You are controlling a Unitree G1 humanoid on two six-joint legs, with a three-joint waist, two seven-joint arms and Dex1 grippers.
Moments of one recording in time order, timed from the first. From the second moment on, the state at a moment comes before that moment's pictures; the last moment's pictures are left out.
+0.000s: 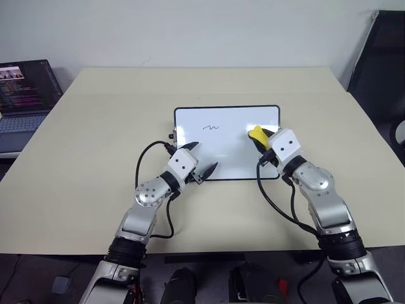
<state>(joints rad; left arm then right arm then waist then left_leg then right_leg) -0.35 0.33 -0.14 0.11 0.03 -0.07 -0.50 -0.42 -0.34 0.12 -0.06 -0.09 0.13 0.40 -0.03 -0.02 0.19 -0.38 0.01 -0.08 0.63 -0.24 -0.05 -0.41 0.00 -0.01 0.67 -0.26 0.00</state>
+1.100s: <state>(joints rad) -0.35 0.37 -0.09 0.13 0.08 -0.07 -0.42 -1.01 -0.12 0.31 0.82 -0.23 -0.24 0.43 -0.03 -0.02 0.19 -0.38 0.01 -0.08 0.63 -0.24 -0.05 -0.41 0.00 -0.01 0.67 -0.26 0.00</state>
